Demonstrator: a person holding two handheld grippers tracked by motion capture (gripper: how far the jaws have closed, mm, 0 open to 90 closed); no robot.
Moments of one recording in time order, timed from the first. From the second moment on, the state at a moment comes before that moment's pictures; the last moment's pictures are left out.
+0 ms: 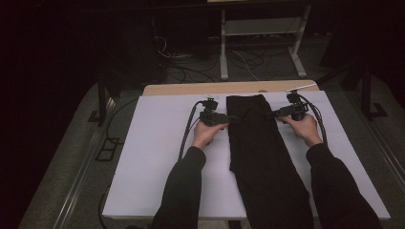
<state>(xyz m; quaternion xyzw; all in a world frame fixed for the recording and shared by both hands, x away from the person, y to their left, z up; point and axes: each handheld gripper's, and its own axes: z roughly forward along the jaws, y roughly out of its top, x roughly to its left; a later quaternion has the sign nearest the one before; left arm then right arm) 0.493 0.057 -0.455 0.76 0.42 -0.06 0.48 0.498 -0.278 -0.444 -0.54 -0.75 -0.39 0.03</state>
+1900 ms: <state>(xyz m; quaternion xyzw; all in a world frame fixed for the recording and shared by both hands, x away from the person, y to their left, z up) 0.483 0.047 -0.445 0.74 0.46 -0.11 0.48 0.482 -0.271 -0.428 -0.55 -0.72 -0.41 0.09</state>
